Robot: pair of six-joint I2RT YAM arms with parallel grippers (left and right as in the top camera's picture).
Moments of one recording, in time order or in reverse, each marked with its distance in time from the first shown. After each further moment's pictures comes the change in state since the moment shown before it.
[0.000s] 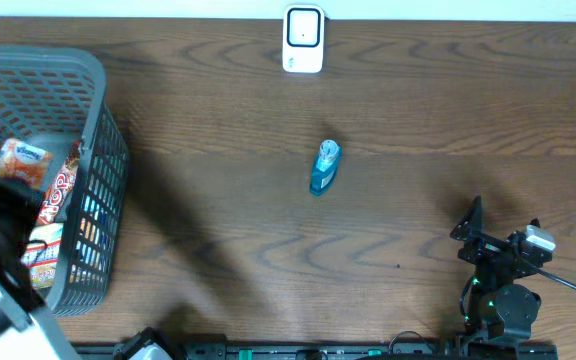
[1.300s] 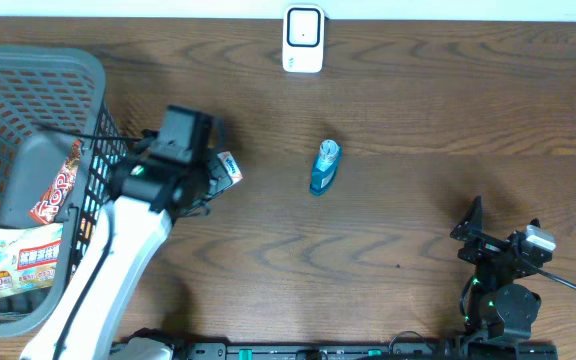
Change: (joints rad) left arm -1.017 0.377 -0.137 0.030 -0.302 -0.282; right arm 0.000 0.000 0.000 0.000 0.000 0.000
